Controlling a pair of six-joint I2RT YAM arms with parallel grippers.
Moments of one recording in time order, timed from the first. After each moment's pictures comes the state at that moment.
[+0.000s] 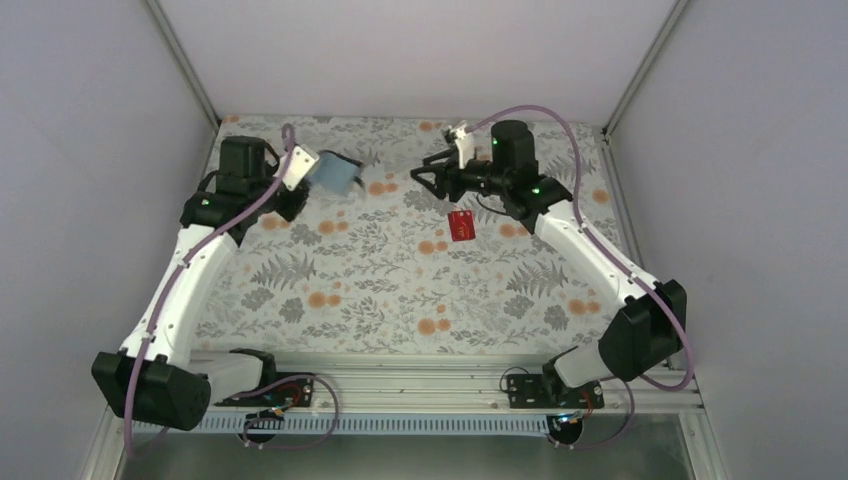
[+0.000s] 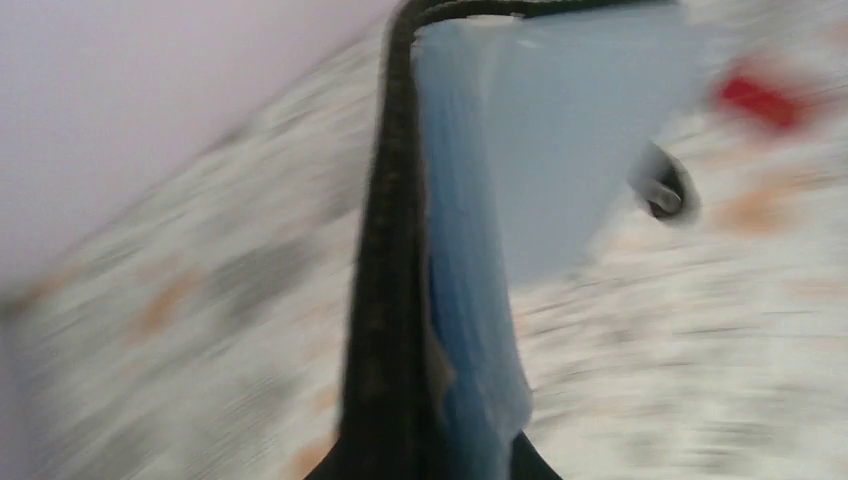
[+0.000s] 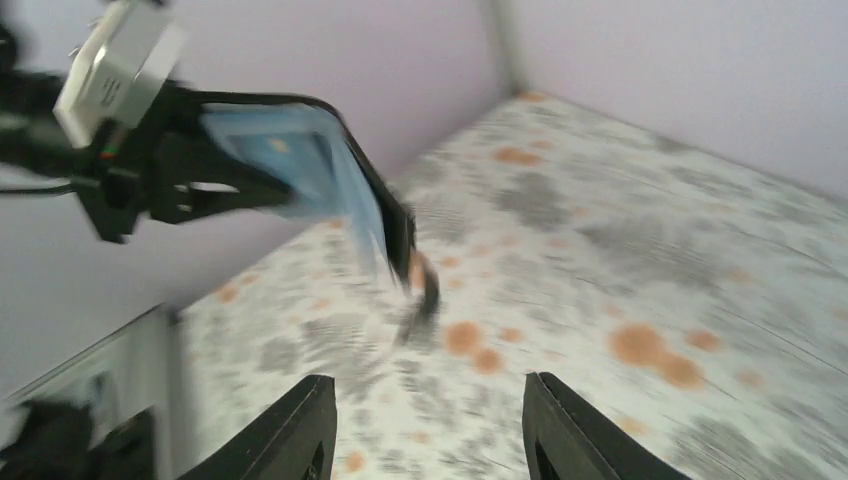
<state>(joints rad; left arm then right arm) -0.15 1.18 1.25 -0.80 0.45 0.45 0.51 1.45 1.30 -0.20 -0.72 0.08</state>
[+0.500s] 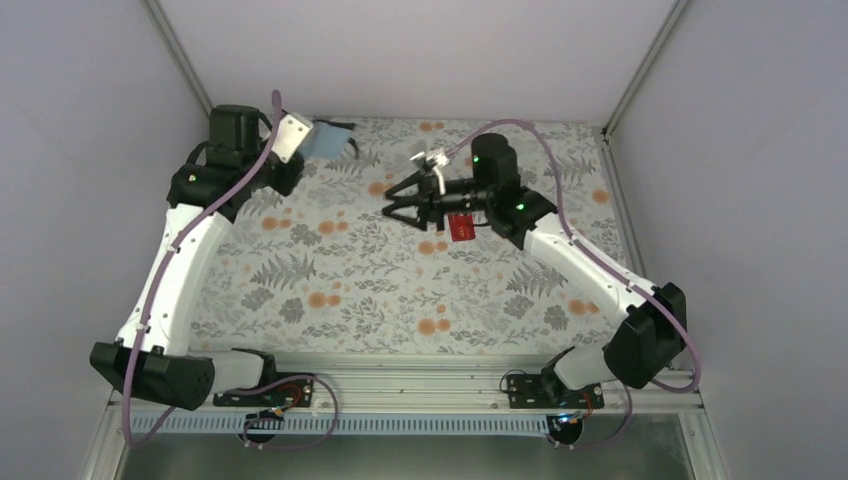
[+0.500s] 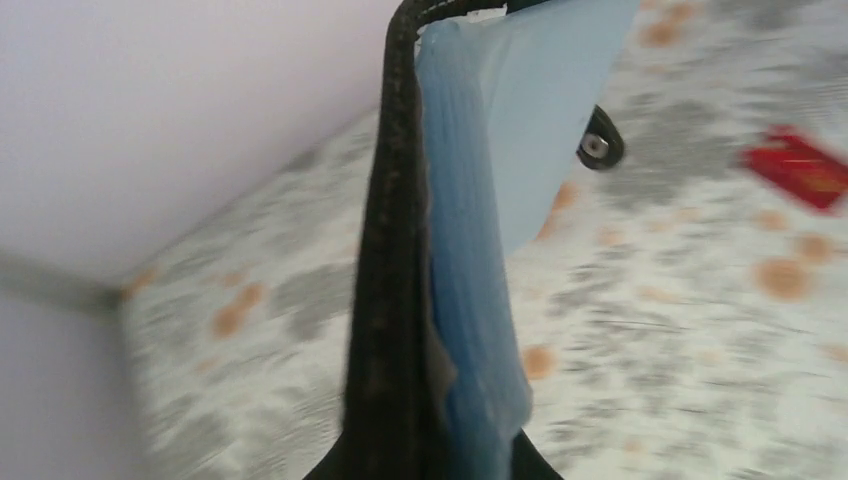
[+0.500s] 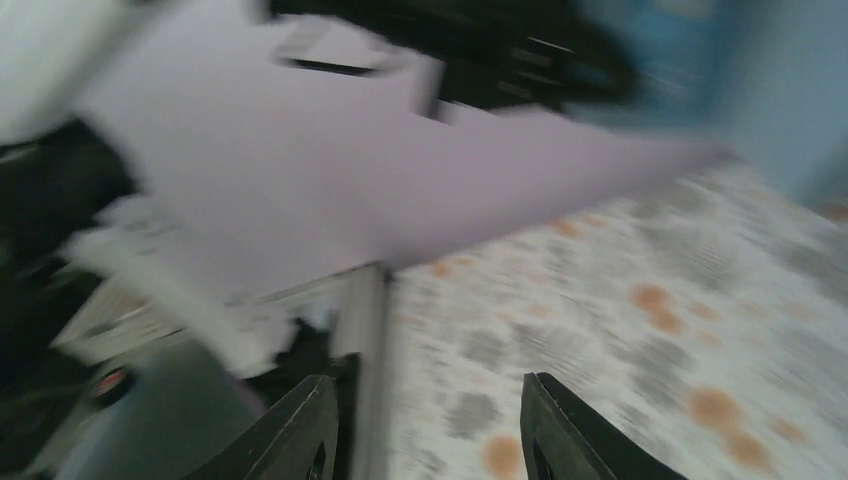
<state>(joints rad) -0.19 1.27 1.50 -0.86 0.01 0.42 0.59 1.43 1.25 -0.13 -0.92 0.13</state>
